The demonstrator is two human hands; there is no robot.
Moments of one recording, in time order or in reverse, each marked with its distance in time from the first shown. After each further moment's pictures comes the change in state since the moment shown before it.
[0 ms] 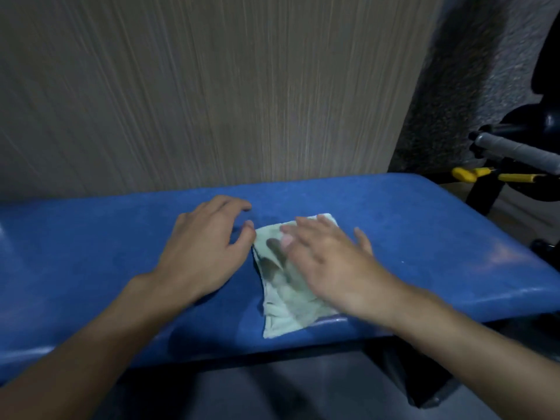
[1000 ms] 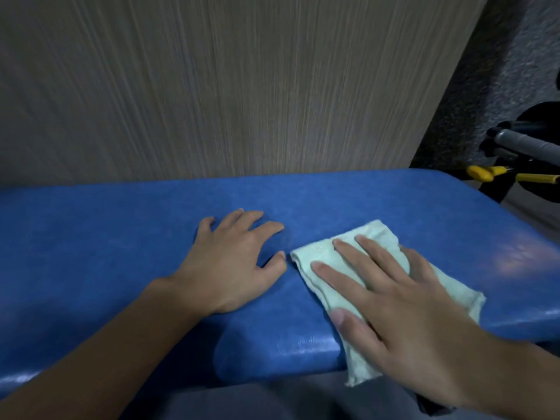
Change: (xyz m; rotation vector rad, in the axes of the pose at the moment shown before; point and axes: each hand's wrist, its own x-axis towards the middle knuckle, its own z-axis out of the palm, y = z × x) left_hand 0.010 -0.029 0.033 0.184 -0.265 0.086; right_hand -0.023 0.031 0.027 -0.564 -0.042 -0.087
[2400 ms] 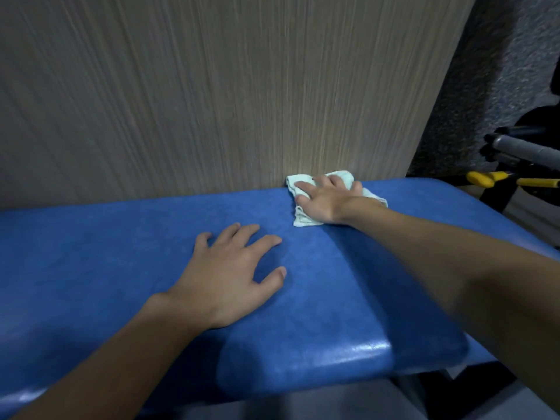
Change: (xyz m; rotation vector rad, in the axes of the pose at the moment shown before) left_hand 0.002 0.000 0.001 0.048 -0.037 -0.009; right_hand 0.218 0.064 0.005 0.115 -0.131 0.279
